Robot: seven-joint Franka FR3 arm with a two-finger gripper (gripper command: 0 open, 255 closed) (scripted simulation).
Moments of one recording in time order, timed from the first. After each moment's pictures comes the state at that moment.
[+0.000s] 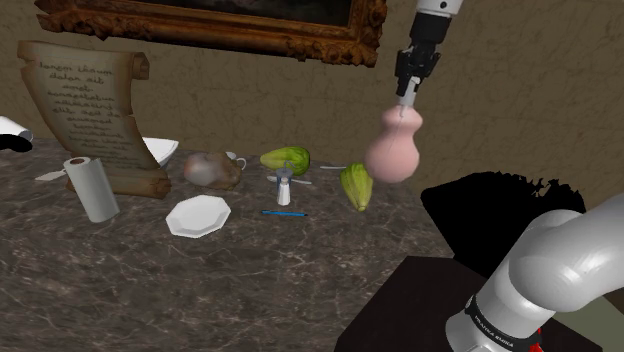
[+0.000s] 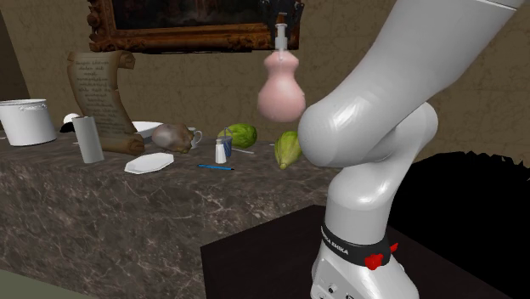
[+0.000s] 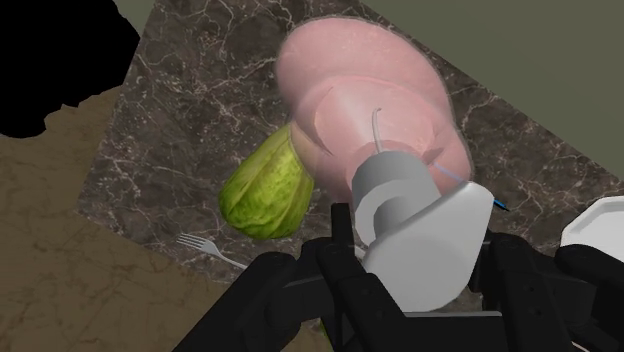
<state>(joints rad) -0.11 -0.47 -0.06 -1.91 -0.05 1.52 0.01</state>
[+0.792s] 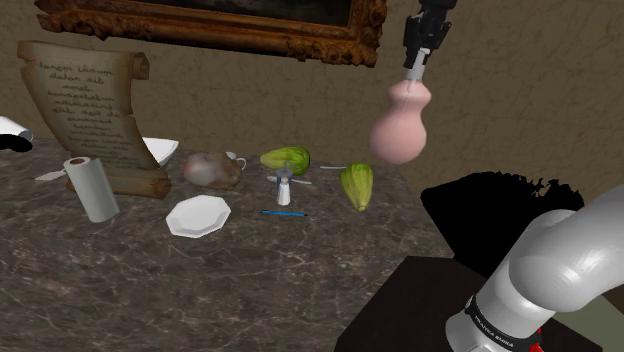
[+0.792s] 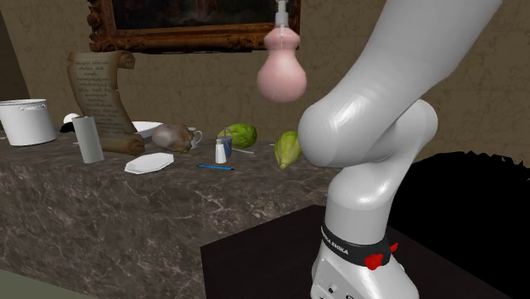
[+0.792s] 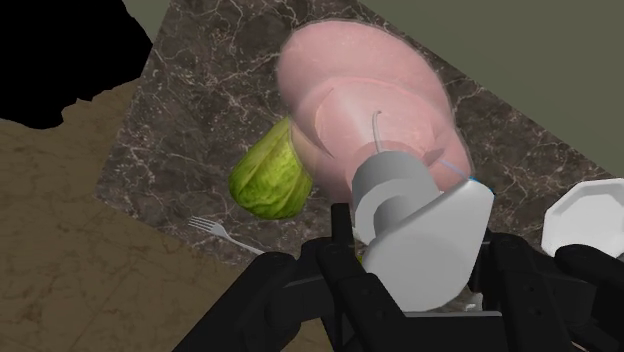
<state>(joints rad) -0.11 -0.39 -0.06 -1.66 -0.05 1.35 0.00</state>
